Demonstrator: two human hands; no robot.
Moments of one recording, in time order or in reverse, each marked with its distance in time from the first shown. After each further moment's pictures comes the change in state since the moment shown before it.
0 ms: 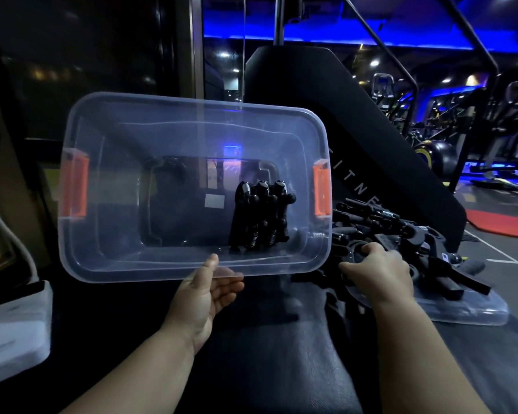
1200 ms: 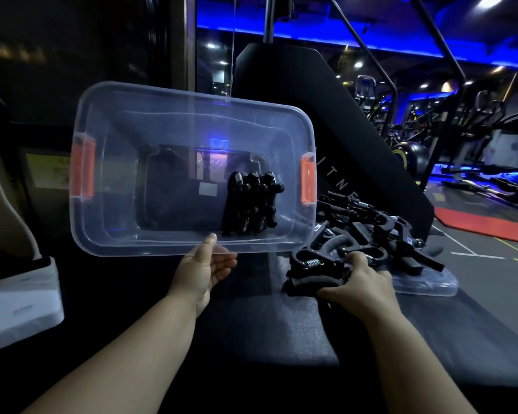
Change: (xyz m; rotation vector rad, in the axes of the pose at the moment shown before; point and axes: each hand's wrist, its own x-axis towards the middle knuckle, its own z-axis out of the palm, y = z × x) left_hand -0.002 0.000 -0.003 0.009 -0.020 0.008; right_hand -0.070 0.028 -0.012 -0.071 -0.096 -0.096
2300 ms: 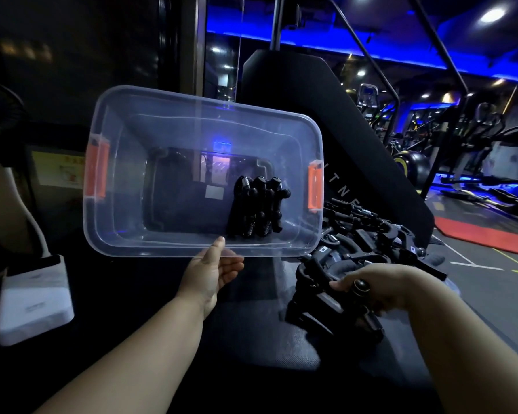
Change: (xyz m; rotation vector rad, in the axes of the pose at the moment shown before) left_hand 0.003 -0.002 -0.003 -0.027 -0.010 0.007; right_hand 0.015 -0.020 -0.059 0.250 -0.813 0.145
